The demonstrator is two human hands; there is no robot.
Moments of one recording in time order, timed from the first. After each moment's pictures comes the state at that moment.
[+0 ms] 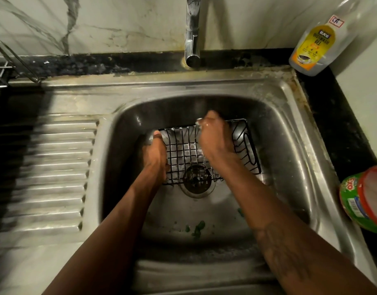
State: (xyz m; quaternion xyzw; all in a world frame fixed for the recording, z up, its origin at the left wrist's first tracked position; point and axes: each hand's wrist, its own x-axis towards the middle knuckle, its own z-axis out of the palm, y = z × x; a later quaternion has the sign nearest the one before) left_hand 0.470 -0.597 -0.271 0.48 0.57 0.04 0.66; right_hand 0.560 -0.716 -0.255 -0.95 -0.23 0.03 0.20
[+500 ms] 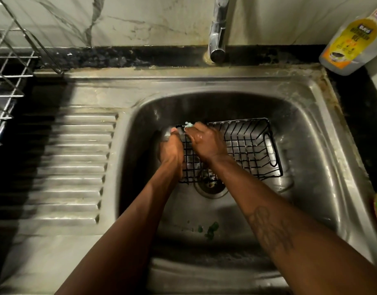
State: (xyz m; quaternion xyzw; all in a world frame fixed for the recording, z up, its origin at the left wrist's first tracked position) left_hand 0.472 -0.596 -0.273 0.49 0.59 0.04 0.65; right_hand 0.539 -0.677 -0.303 -0.89 -0.36 0.06 0.28
